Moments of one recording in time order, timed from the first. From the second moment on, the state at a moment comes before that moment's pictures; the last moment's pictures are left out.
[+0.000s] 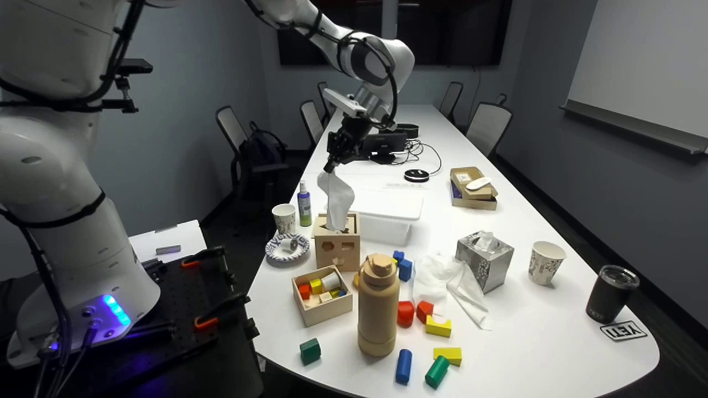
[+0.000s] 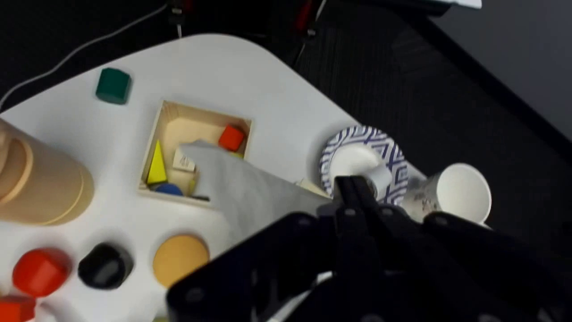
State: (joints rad) arm -0.08 0.45 0.03 -1.67 0.15 1.55 -0.17
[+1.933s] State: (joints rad) arm 0.10 0.42 0.29 -2.25 0.36 2.38 -0.24
